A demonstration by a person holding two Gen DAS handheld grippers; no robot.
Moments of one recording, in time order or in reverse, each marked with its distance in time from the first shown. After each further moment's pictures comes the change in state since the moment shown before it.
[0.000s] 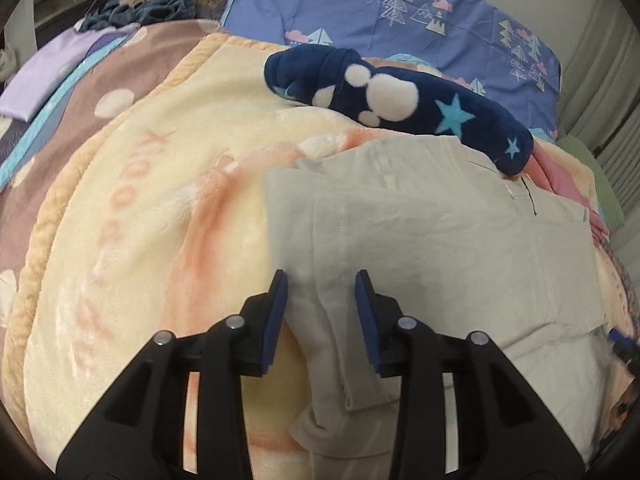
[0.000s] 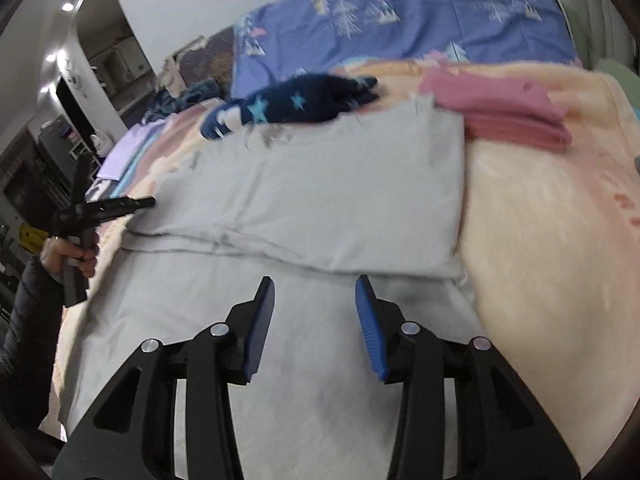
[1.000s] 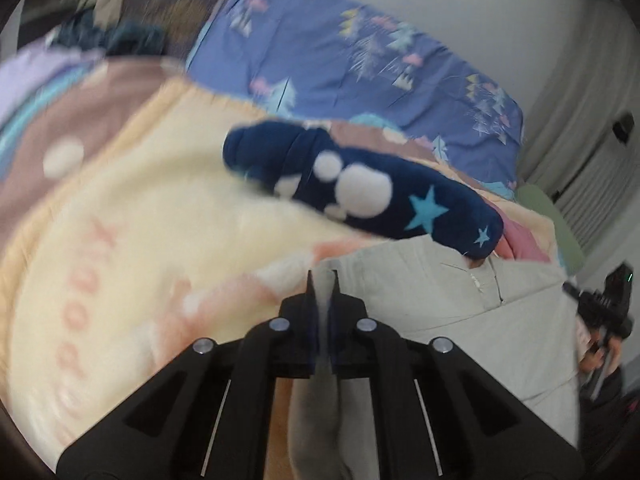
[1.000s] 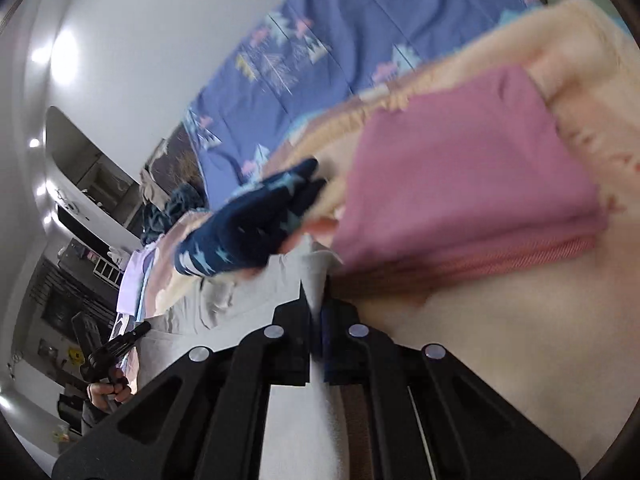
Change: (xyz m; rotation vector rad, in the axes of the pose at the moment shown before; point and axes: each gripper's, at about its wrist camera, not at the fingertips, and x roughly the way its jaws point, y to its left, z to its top) left arm 0.016 0.011 0.067 -0.005 -0.186 -0.174; right arm 0.071 -0.133 0.113 0.345 -0.111 0.072
